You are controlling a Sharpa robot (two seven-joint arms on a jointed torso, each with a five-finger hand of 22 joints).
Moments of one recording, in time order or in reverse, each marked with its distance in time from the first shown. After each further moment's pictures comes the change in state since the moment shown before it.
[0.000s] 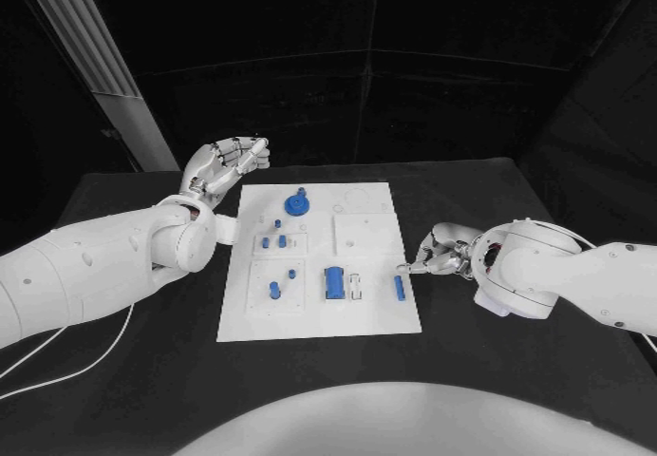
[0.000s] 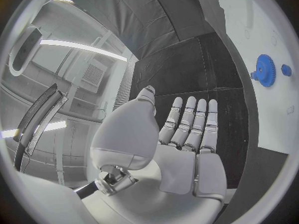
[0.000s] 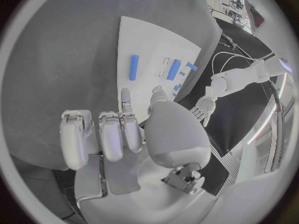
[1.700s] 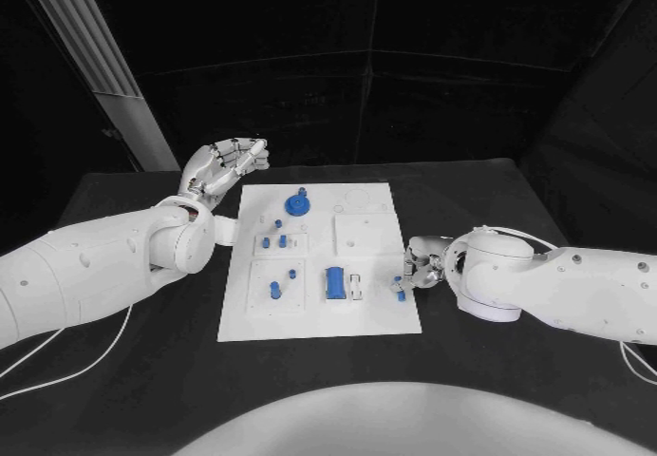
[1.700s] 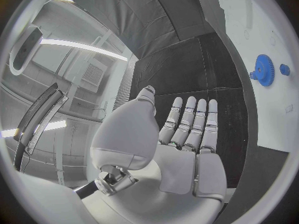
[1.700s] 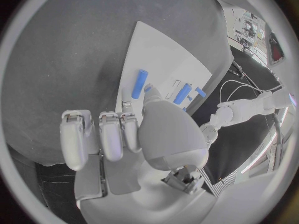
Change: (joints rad) left arm -0.001 -0.010 0.000 0.010 0.000 0.002 0.000; left_hand 0.000 0.000 -0.005 0.000 0.004 0.000 0.000 0.000 0.000 0.000 0.000 0.000 0.000 0.000 0.000 0.000 -0.004 0.000 0.000 0.000 0.000 -0.001; right arm -0.048 0.130 0.004 -0.083 -0.182 0.128 -0.063; right_hand 0.118 0.020 0.031 -0.053 0.057 -0.020 -0.002 0.039 0.005 0.000 0.000 0.000 0.000 0.000 0.000 0.000 0.000 0.000 0.000 0.000 0.000 0.000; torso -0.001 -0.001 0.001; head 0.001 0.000
